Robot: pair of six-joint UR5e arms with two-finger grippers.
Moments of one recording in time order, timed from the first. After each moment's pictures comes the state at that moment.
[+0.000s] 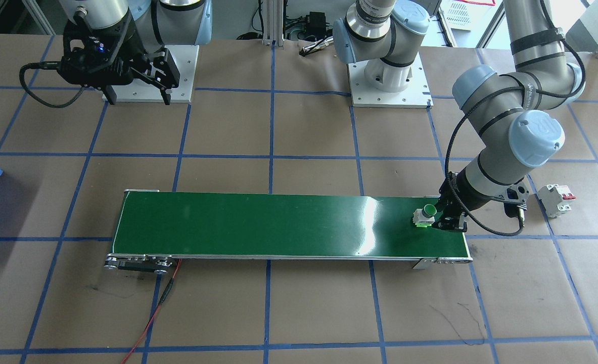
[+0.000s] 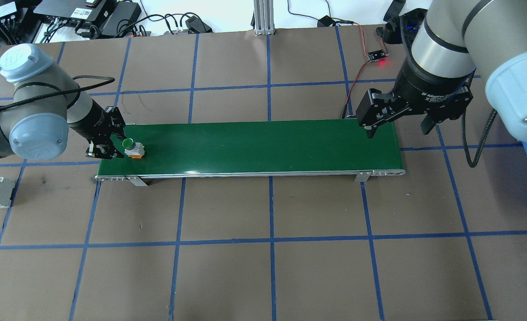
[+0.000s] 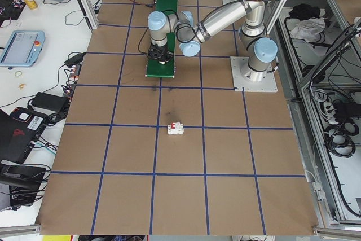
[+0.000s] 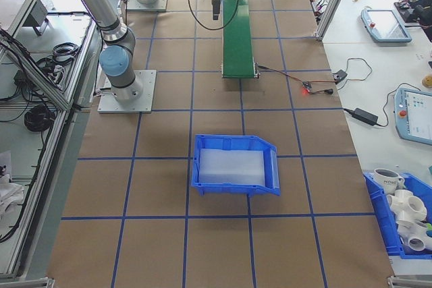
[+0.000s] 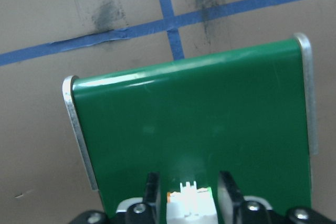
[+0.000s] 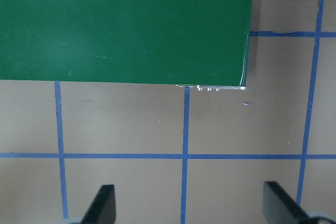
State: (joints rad) left arm -1.28 -1.81 -1.91 -1.03 1.50 -1.09; right arm 1.62 -1.69 1.67 -1.53 -1.58 0.03
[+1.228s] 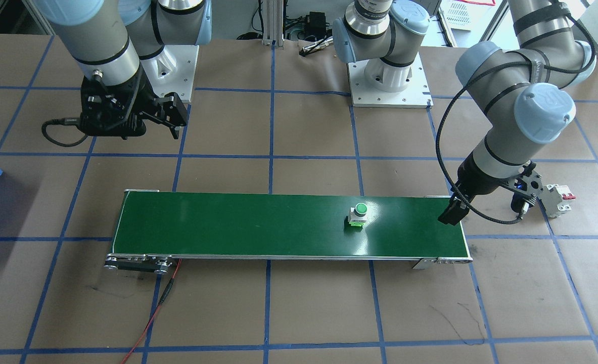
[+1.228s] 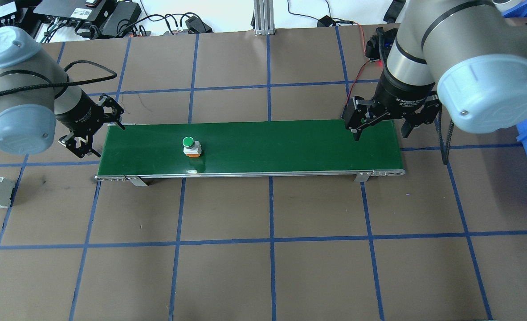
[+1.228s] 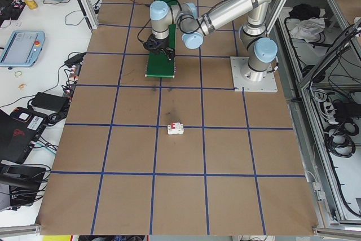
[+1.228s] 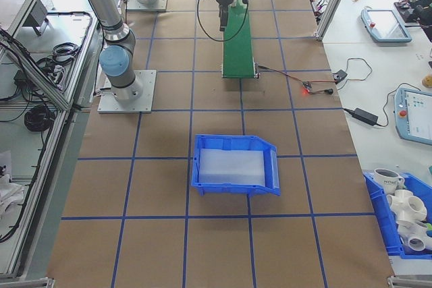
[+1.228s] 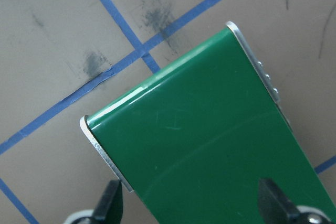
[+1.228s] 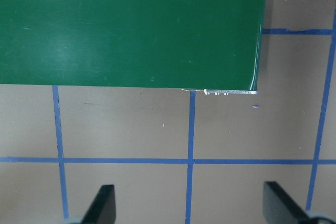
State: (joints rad) left arm -1.30 -1.73 -1.88 -1.10 1.56 -0.72; right arm 1.62 -1.58 1.72 -1.64 -1.57 0.03
